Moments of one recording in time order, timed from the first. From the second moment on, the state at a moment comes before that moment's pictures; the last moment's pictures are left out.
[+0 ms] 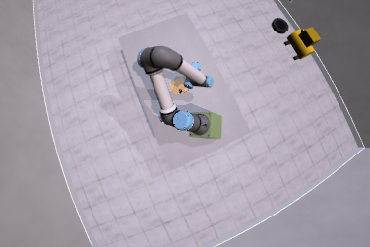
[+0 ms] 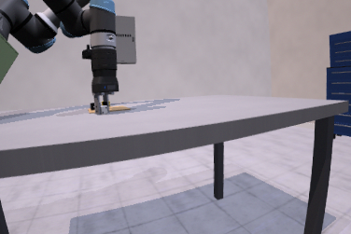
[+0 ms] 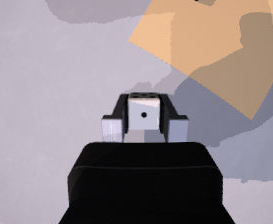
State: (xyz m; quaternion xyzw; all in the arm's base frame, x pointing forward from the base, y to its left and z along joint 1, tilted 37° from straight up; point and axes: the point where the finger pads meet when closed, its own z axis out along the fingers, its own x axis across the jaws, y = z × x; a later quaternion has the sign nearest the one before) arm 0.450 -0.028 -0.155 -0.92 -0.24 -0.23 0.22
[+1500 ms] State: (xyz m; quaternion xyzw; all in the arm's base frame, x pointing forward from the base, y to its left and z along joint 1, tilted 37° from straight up) arm 0.444 -0.038 -0.139 -0.92 -0.24 -0.23 0.22
